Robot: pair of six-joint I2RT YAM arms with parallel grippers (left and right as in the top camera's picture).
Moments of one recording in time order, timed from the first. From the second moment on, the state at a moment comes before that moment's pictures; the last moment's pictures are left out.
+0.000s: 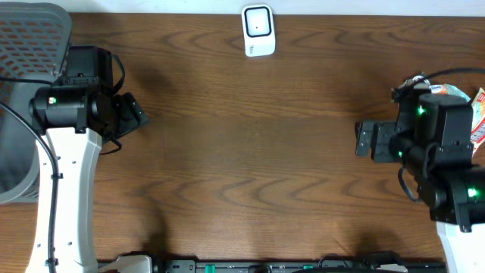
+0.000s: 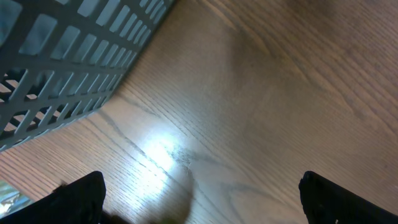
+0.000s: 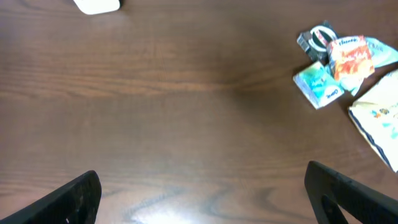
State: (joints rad) left arm 0.04 1.42 1.53 -1.39 -0.21 -0.51; right arm 0.10 1.02 1.26 -1.09 0.03 0.11
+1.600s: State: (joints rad) left arm 0.05 1.42 1.53 -1.39 -0.21 -0.51; right arm 0.10 1.03 1.25 -1.28 0.08 0.11
